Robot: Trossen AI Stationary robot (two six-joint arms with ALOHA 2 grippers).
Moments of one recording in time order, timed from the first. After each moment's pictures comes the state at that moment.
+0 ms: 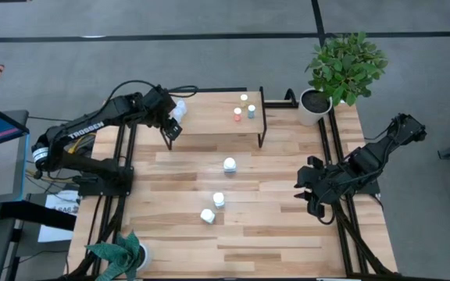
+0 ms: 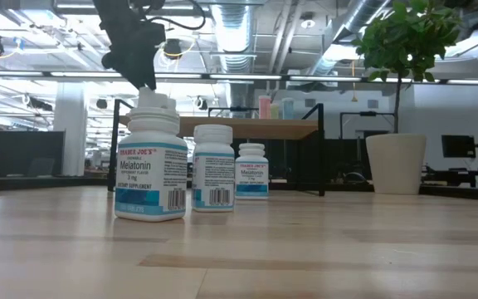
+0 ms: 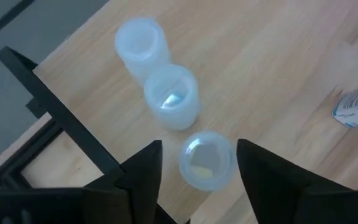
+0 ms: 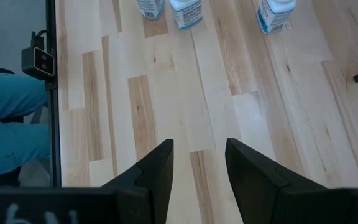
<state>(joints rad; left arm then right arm) 0.53 1.21 1.18 -0.97 -0.17 -0.18 0.60 1.10 1.19 -1.10 0.29 0.74</state>
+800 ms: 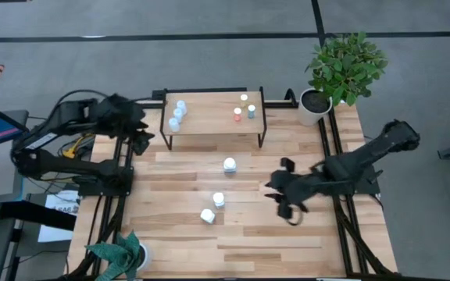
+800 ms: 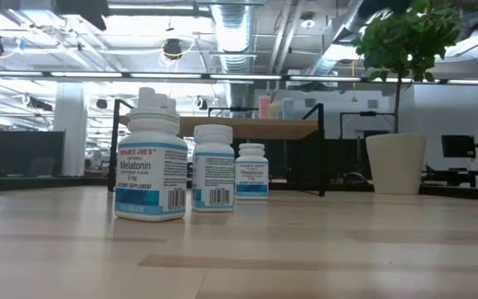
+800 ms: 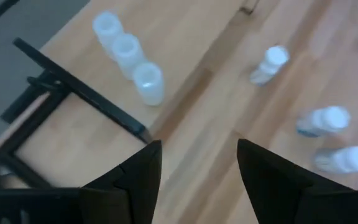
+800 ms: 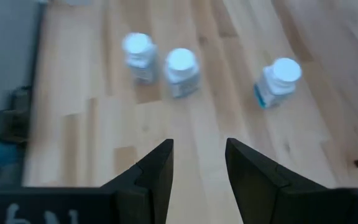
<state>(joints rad) 0.30 0.96 1.40 -1.36 -0.13 -0.31 0.46 1.30 1.19 -0.76 0.37 0.52</state>
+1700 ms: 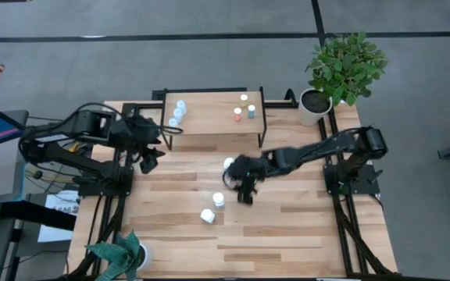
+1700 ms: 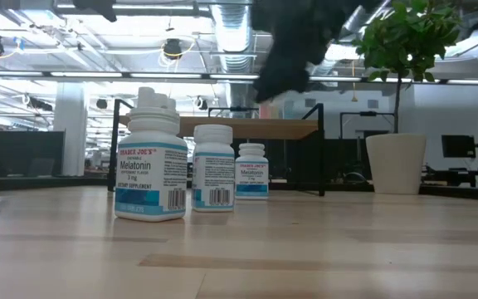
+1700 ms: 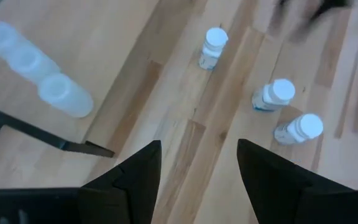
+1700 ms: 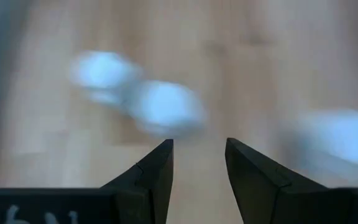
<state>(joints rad) 0.00 1.06 1.40 -1.31 -0.17 -0.38 0.12 1.69 1.23 -0.38 -0.05 0.25</state>
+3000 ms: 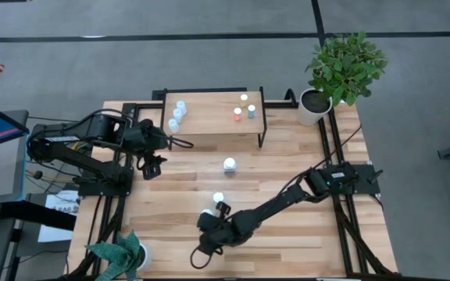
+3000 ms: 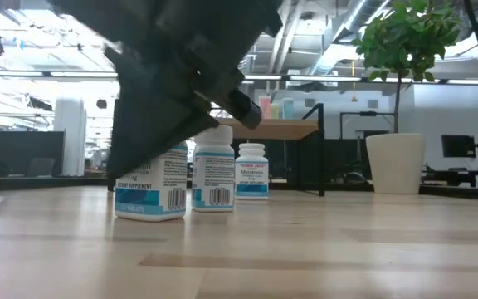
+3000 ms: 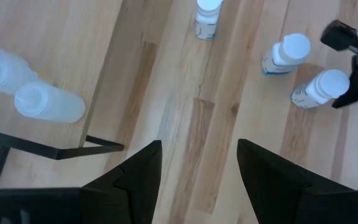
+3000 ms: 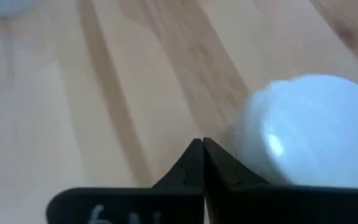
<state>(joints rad) -0.04 1.14 1.40 -1.36 -0.18 -0.26 0.44 2.39 1.94 -0.53 0.42 0.76</state>
